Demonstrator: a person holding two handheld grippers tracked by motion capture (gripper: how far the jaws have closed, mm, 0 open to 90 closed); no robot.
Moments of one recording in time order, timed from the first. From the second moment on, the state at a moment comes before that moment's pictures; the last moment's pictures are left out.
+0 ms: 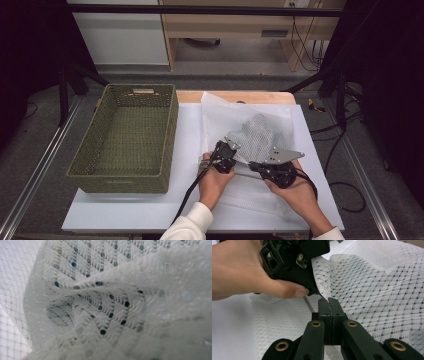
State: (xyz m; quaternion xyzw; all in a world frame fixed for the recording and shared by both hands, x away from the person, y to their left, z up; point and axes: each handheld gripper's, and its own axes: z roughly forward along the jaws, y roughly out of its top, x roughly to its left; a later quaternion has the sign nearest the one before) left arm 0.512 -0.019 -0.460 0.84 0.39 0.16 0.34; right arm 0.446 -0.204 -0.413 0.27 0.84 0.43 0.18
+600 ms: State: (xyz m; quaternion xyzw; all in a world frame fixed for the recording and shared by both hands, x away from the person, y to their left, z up) left arm 0.512 -0.021 -0.461 0.84 0.39 0.17 0.33; right arm 0.446 -0.204 -0.412 0.28 0.84 0.43 0.18
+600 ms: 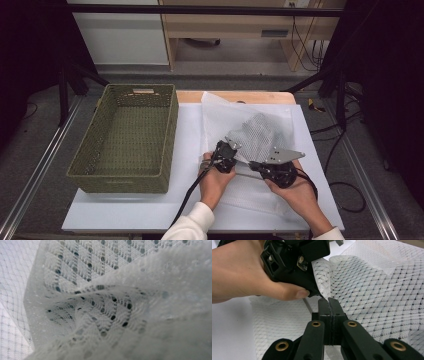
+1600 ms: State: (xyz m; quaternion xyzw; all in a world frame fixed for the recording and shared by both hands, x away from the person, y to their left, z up) left arm 0.430 0.024 -0.429 0.84 0.34 0.13 0.40; right arm 0.448 -0.214 -0.414 0.29 0.83 0.43 0.19
